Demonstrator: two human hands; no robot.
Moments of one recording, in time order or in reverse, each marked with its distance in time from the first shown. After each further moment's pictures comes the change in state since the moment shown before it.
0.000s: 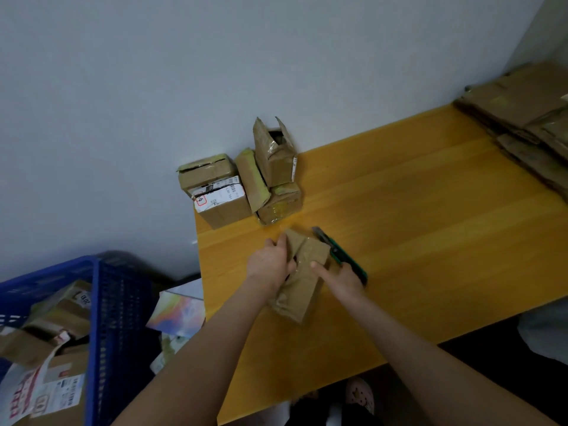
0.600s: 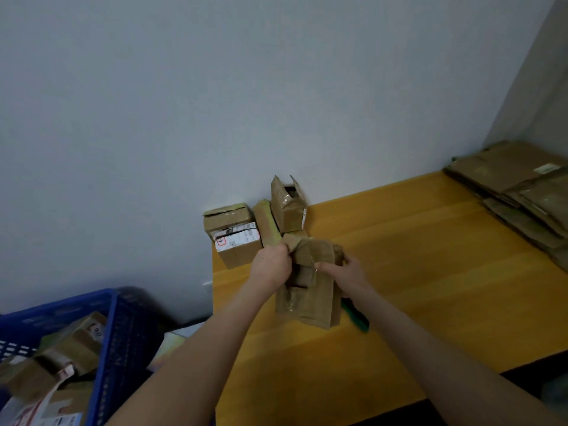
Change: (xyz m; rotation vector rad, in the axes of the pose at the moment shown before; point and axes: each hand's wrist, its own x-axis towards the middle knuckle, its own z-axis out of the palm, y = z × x) left_hand -0.016 0.000 -0.091 -0.132 0.220 -0.018; right_hand -0.039 -0.073 -0.051 0.310 -0.004 -0.342
